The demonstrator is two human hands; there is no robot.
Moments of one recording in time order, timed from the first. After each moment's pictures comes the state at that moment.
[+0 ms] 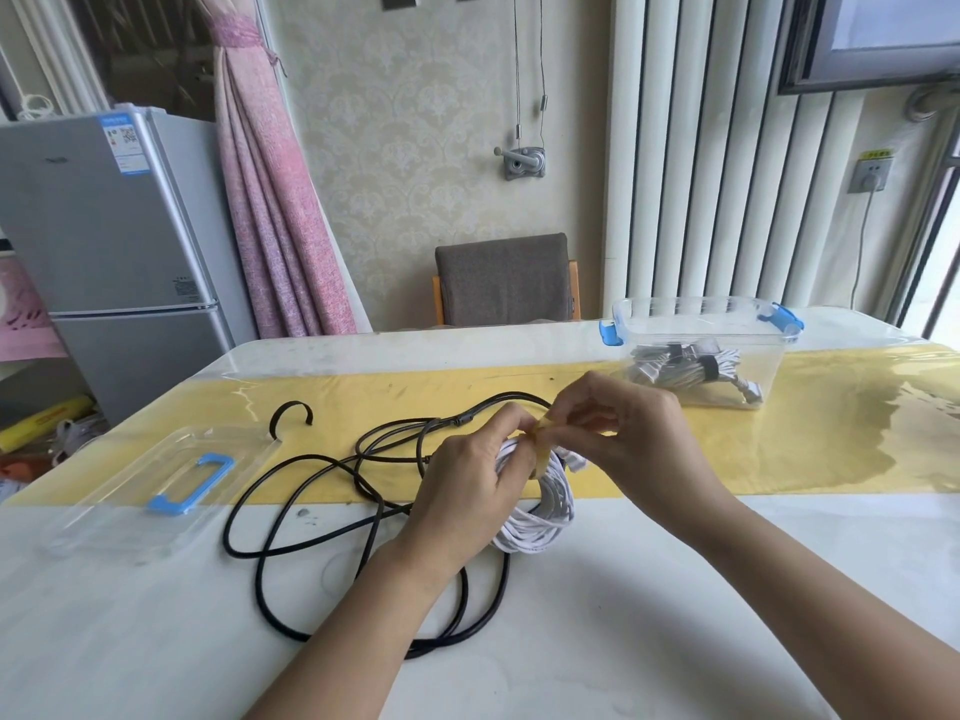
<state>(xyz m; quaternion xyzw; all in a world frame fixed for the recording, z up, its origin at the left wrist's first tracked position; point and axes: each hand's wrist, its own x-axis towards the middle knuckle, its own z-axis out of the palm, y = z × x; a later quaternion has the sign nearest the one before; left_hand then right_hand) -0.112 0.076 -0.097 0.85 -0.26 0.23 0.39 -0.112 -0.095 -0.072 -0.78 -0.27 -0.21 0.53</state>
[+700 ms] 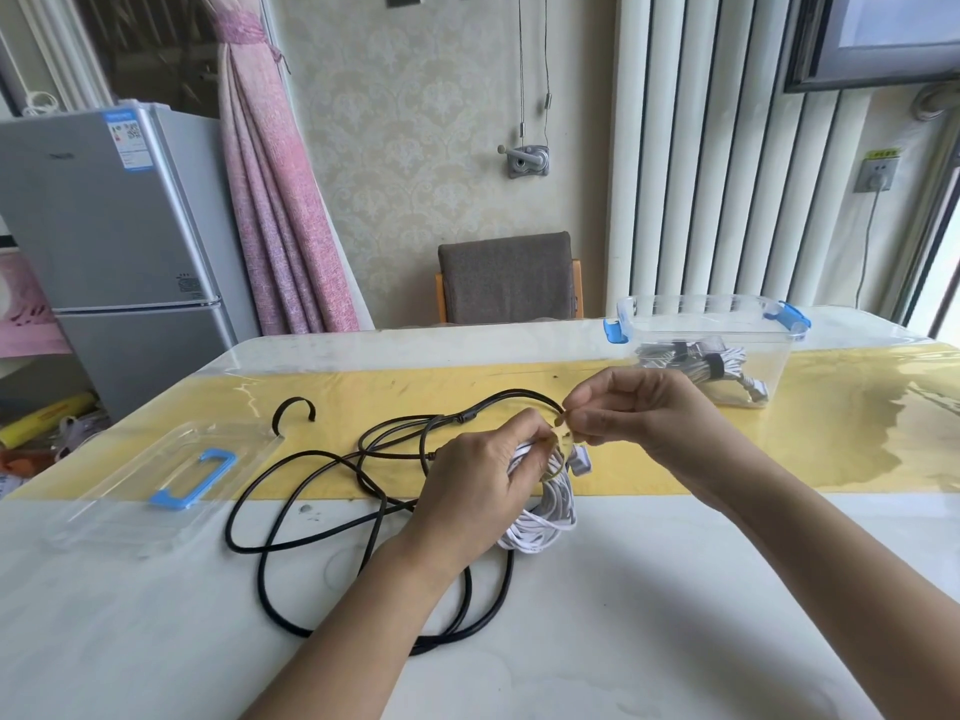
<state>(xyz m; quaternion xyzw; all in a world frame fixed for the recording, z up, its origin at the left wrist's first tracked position) -0.104 0.076 -0.102 0.87 -0.28 0.27 0.31 -0.104 -0.111 -0.057 -0.71 -0.20 0.02 0.68</state>
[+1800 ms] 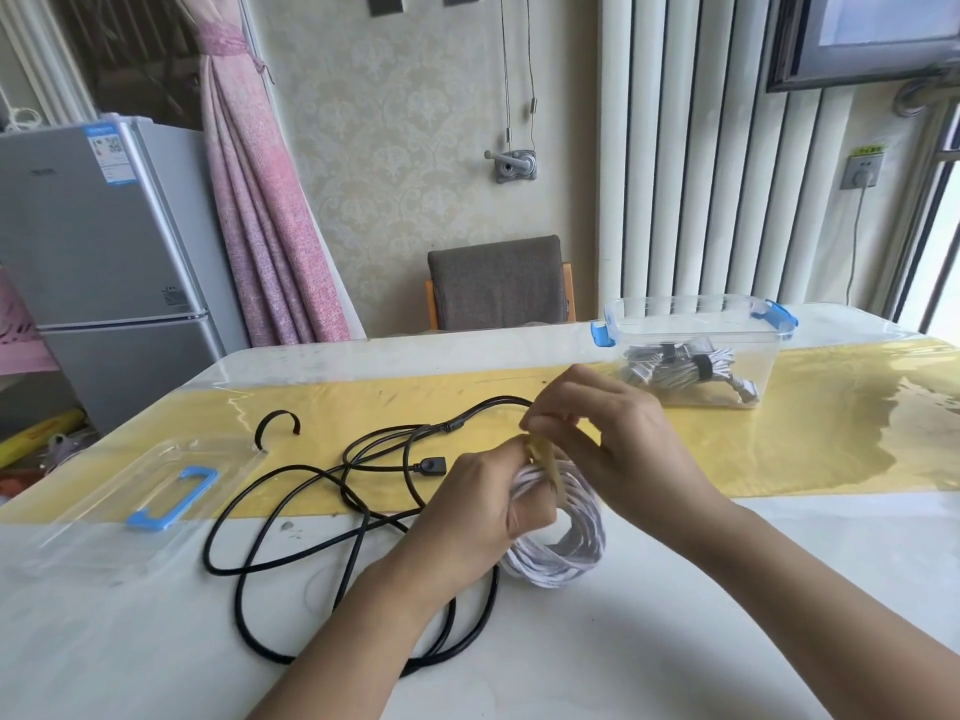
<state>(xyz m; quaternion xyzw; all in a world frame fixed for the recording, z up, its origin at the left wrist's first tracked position) -0.115 0.068 -0.095 0.85 -0.32 0.14 0.39 -0.111 -0.095 -0.067 -0.80 -0.35 -0.32 0.36</state>
